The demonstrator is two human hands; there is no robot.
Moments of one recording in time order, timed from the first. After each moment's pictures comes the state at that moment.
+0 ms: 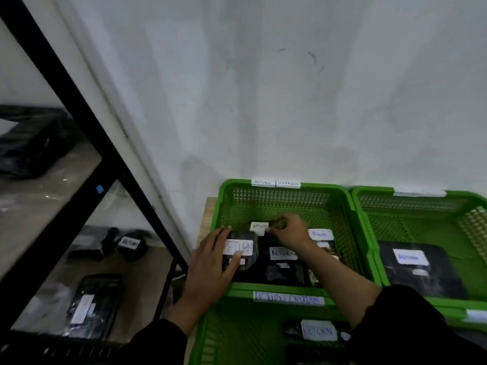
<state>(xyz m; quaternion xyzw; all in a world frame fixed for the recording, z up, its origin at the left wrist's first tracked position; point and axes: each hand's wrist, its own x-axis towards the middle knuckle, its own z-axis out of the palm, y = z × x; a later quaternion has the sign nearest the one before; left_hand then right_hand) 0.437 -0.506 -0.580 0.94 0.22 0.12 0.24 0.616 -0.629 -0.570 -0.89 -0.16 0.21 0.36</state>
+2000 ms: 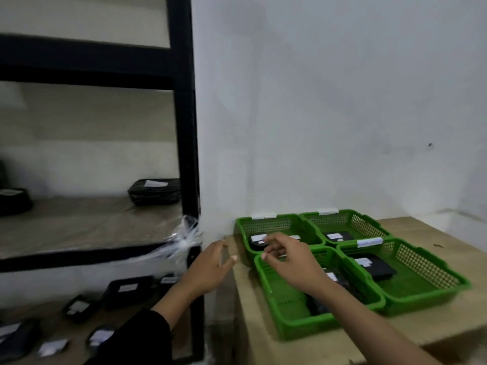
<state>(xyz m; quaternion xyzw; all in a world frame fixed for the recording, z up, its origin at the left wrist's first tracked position) 0.099 -0.462 -0.391 0.94 0.02 0.11 0.31 0.123 -0.664 -0.350 -0.87 -0.27 -0.06 0.40</state>
